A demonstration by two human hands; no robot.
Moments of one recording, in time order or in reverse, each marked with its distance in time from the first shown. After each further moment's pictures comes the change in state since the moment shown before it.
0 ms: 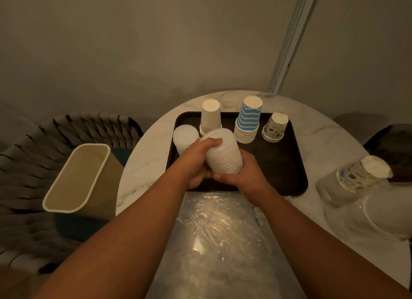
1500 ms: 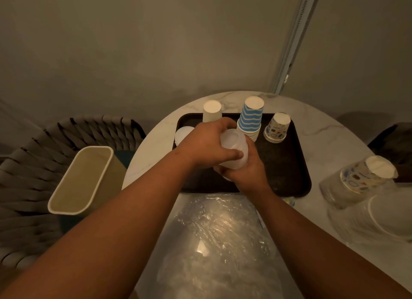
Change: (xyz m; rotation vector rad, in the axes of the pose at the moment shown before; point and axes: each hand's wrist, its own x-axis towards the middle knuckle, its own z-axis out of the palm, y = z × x) left_hand -0.016 0.051 0.020 1.290 0.025 0.504; right_hand -0.003 -0.019 0.004 0.056 0.185 -0.218
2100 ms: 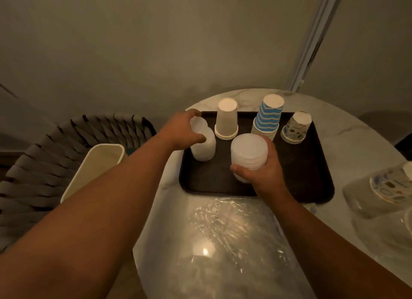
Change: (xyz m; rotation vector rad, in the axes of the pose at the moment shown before) left_hand 0.031 -0.101 -0.033 0.112 0.061 -0.314; right_hand 0.009 0.013 0.007 0.055 0.032 0.027
